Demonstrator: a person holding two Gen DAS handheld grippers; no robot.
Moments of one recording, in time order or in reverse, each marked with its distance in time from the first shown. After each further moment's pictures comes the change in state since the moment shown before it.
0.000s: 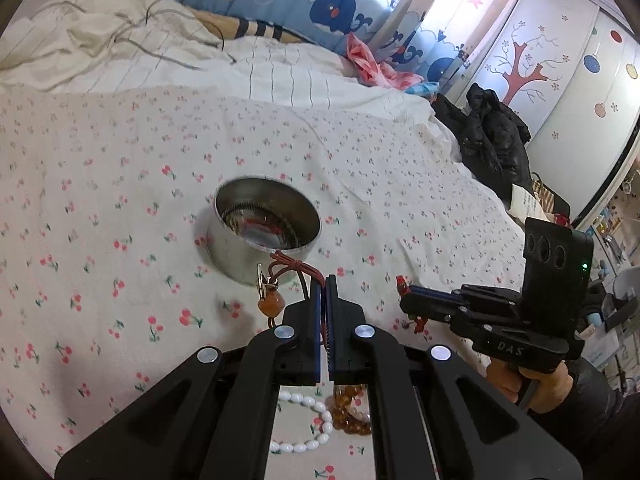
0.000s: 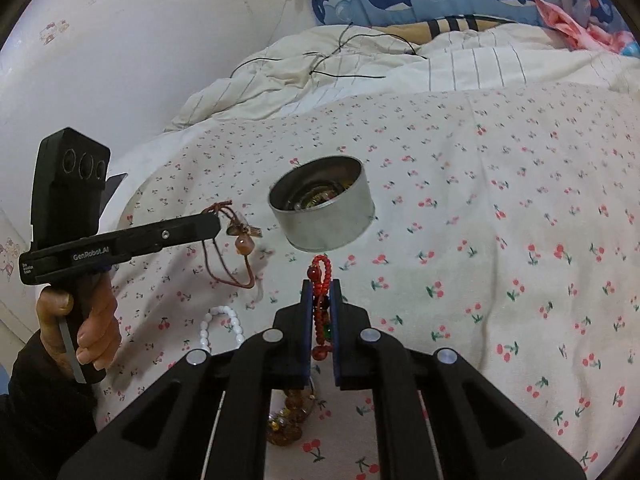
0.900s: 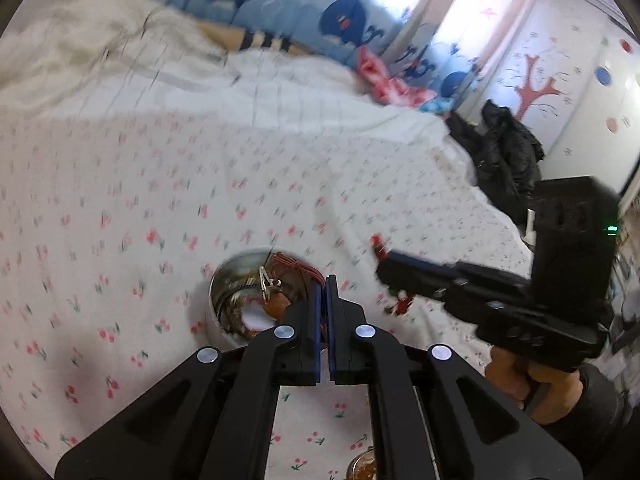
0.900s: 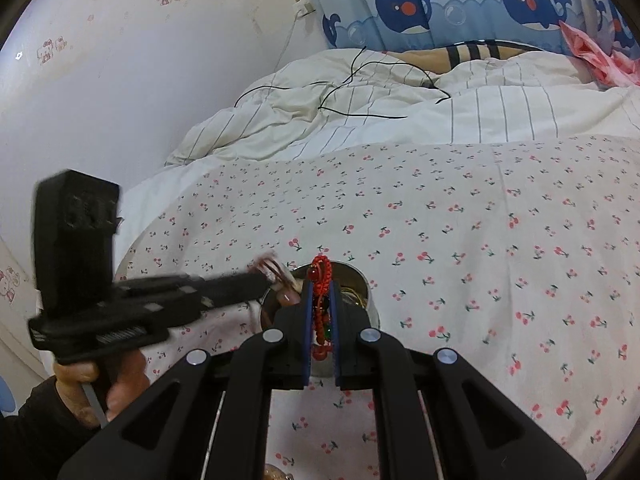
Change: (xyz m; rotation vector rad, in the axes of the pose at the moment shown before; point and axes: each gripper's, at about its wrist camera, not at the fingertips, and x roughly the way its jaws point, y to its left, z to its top) left arm 0.050 0.015 0.059 -0.048 -0.007 0.022; right arm 0.038 -0.008 0.094 -0.026 -0.055 0.040
